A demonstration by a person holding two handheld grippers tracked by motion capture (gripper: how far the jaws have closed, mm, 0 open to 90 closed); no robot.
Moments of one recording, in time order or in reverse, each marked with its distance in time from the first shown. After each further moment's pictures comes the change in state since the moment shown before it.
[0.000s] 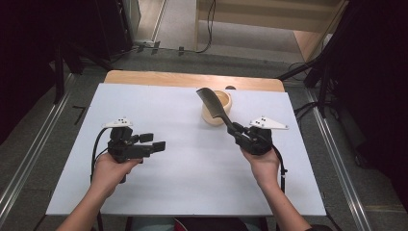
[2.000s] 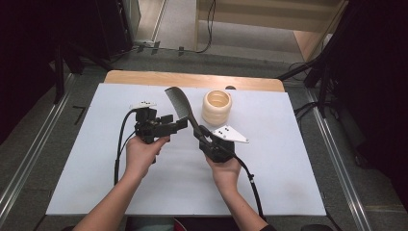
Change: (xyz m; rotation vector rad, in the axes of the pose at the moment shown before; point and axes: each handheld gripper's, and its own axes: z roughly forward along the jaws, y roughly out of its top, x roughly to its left) left arm -0.018 0.043 0.059 -0.122 0.062 -0.092; right arm 0.078 -0.019 0.057 -0.146 0.036 0.016
